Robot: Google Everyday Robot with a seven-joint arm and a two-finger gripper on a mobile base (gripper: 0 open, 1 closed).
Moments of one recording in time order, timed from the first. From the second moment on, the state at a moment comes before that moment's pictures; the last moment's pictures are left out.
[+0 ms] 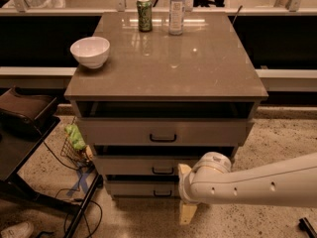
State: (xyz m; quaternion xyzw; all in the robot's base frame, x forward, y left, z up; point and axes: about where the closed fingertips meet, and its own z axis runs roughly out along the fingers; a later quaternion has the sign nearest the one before) arm 0.451 -0.089 0.476 -0.69 0.70 -0.02 0.16
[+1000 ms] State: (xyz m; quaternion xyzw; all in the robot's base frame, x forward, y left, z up) arm 0.487 -0.053 0.417 -0.71 0.68 0.01 0.18
